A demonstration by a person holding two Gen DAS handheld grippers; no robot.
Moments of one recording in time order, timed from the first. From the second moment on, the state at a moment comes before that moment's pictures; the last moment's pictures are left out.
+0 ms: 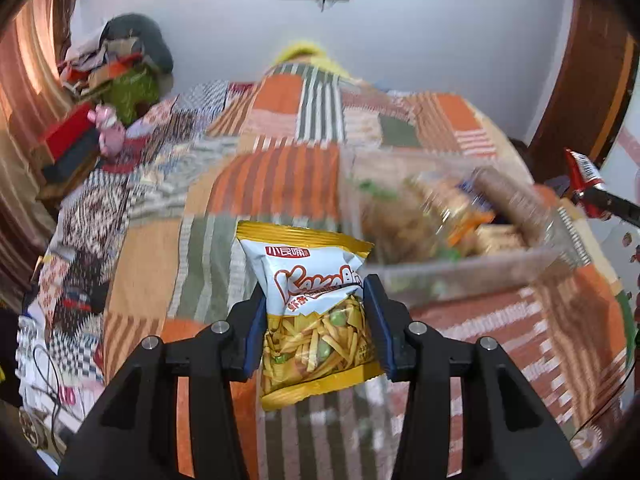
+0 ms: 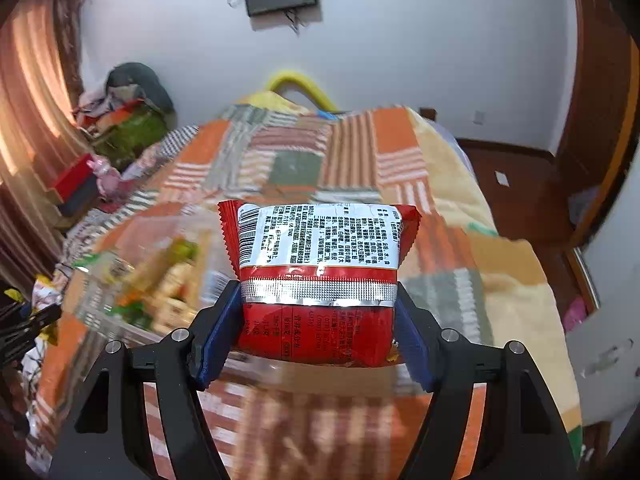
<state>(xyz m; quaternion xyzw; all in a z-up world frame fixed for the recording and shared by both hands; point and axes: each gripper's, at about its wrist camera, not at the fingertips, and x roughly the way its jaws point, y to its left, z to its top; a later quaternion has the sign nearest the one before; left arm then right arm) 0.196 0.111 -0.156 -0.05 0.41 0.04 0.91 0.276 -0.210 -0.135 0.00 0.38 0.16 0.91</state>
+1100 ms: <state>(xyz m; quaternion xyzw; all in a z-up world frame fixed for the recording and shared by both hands) 0.339 0.067 -0.173 -0.05 0.42 -0.04 0.91 0.308 -0.101 -0.168 -0.04 0.39 0.25 0.88</state>
